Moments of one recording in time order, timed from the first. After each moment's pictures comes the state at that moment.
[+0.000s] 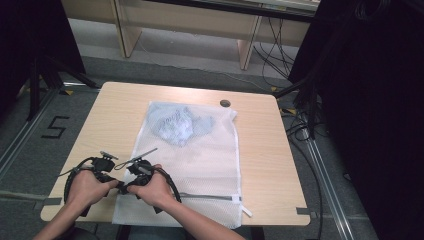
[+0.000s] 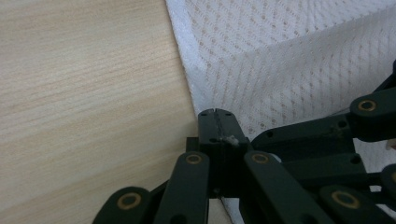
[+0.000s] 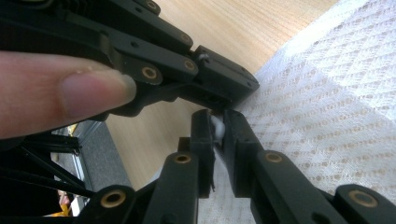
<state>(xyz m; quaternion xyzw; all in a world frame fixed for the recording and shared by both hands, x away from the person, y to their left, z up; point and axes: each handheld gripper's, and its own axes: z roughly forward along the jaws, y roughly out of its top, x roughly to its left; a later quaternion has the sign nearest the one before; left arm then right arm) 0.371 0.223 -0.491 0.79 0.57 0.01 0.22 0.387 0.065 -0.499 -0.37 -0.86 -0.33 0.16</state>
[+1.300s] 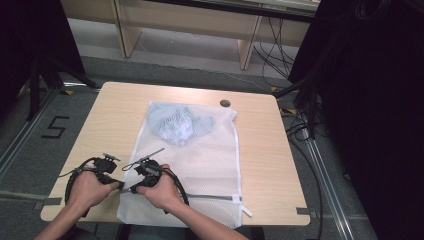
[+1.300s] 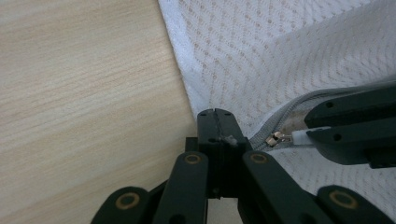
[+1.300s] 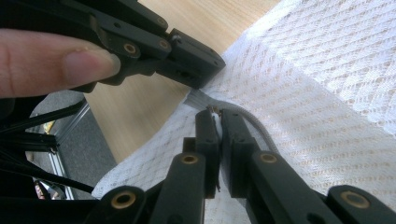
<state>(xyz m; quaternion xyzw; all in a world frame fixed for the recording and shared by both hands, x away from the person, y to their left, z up) 0.367 0.216 -0.491 0.79 0.57 0.02 0.22 0.382 0.043 -0.488 -0.37 -0.86 -0.31 0.13</state>
